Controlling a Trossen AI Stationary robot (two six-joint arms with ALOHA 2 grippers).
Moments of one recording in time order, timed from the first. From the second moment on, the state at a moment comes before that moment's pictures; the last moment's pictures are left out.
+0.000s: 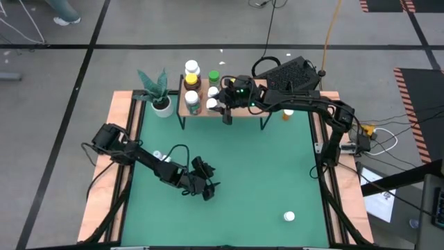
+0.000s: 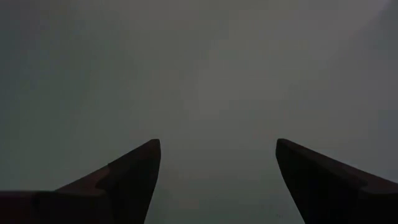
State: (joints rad) left arm -0.39 1.81 0.80 0.23 -0.50 -0.56; right arm -0.42 1.81 1.35 0.06 -0.27 -0.33
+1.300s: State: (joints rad) left arm -0.40 1.77 0.81 0.08 -0.49 -0.70; right arm -0.32 1.52 1.28 -0.13 -0.27 -0.29
